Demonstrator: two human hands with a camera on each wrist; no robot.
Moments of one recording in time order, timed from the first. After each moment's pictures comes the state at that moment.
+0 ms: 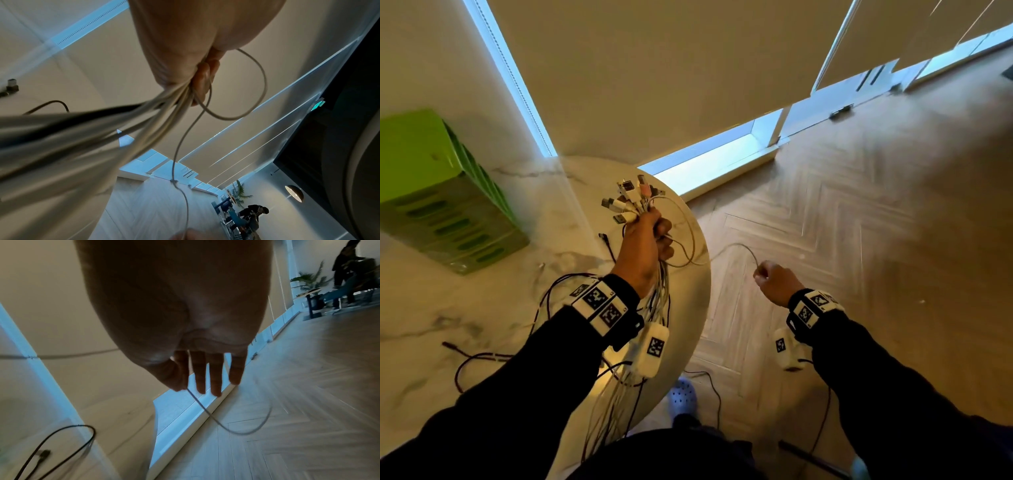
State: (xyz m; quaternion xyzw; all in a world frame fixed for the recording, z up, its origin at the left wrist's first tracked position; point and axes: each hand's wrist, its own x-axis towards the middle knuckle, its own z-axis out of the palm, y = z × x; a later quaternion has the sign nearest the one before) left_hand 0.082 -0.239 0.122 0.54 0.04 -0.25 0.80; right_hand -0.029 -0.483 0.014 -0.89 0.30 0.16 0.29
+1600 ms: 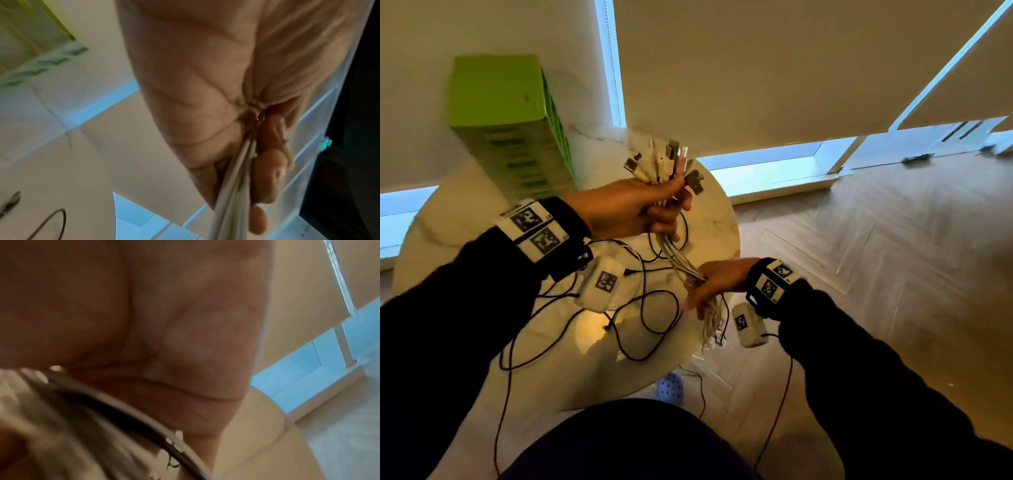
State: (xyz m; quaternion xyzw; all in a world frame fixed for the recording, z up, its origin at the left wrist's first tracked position) left_hand 0.113 -0.148 0.176 0.56 -0.17 -0.45 0.67; right_hand 0.056 -0.354 0.090 -0.75 -0.10 0.54 0.38
